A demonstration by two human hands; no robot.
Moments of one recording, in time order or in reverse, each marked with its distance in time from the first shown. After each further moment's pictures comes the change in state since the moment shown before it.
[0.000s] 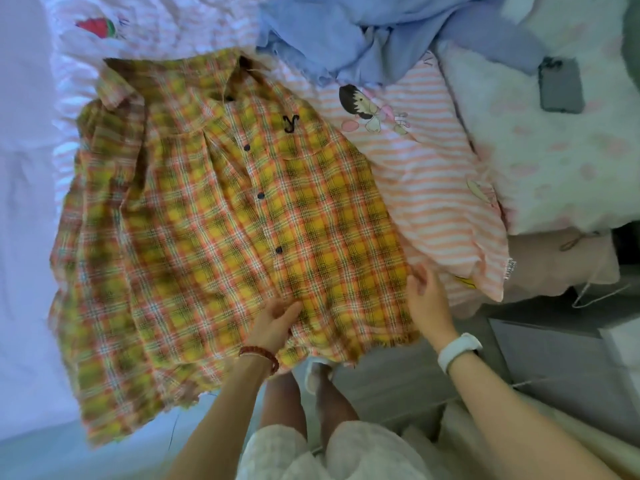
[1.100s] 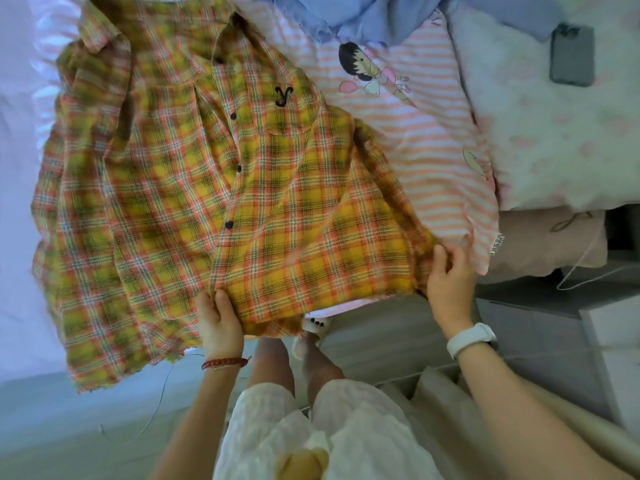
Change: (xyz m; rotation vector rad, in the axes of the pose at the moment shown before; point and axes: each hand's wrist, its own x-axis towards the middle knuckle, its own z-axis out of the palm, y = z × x) left_hand -0.041 -0.047 -0.006 -0.064 0.648 0.259; right_hand -0.017 0.013 -0.040 0.003 0.286 -0.189
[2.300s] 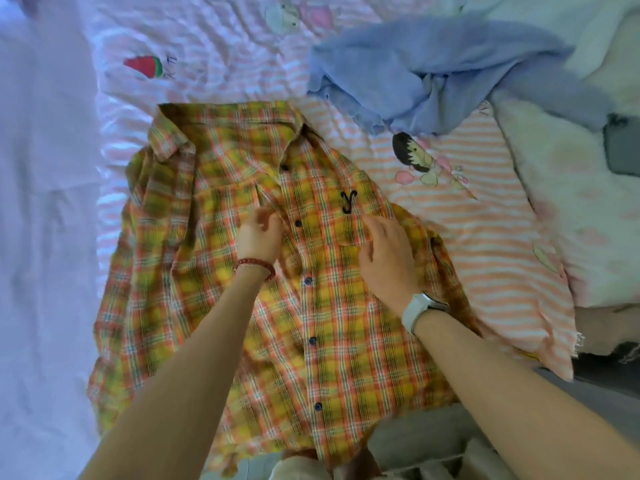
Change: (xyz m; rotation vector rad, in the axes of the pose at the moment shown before) left_hand 0.245 0.159 0.043 0.101 -0.258 0.176; right_hand 0.079 -0.177 0.173 -0.488 -0.329 -0.442
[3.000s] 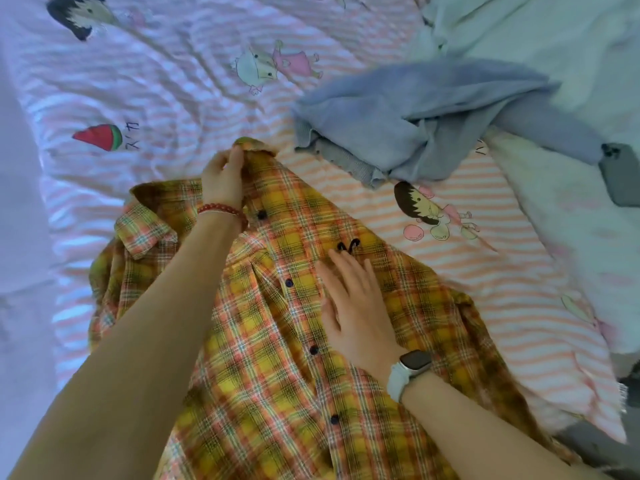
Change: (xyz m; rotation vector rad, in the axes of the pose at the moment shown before) left_hand 0.193 0.099 -0.010 -0.522 -0.054 0.042; right_hand 0.066 -0.061 0.029 -0.061 0.075 -0.189
